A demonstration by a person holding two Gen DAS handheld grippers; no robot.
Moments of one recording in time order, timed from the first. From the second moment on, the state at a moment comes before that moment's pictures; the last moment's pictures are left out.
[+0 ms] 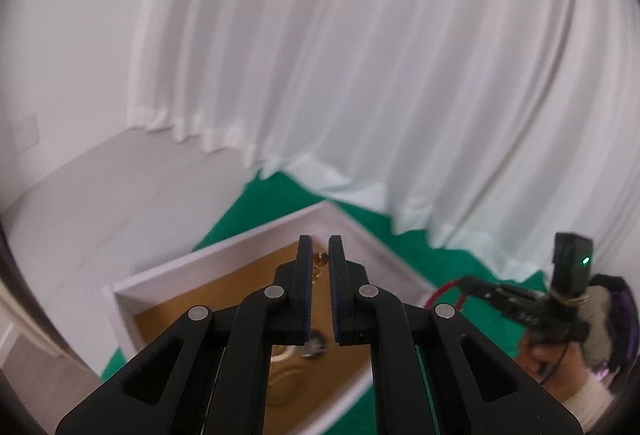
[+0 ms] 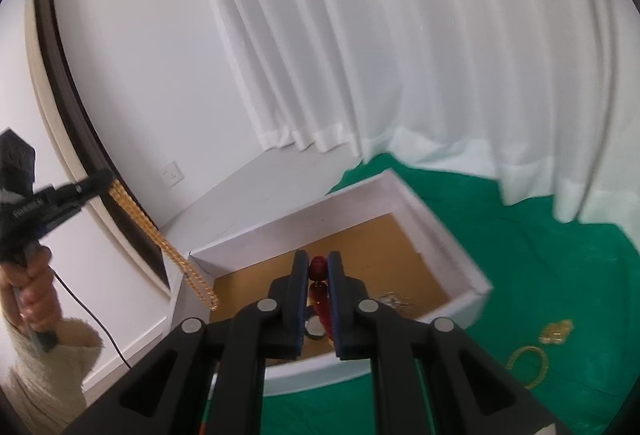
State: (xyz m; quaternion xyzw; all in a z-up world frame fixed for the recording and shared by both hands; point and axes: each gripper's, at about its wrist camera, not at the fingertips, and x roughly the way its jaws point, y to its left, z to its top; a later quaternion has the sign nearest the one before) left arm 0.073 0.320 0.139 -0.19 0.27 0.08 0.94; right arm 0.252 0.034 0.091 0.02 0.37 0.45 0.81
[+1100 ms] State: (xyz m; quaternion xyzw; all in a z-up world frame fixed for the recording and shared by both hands) left arm 0.051 0.206 0.028 -0.11 0.33 0.03 0.94; right arm 0.203 -0.026 -0.011 -0.09 0.39 0.28 0.87
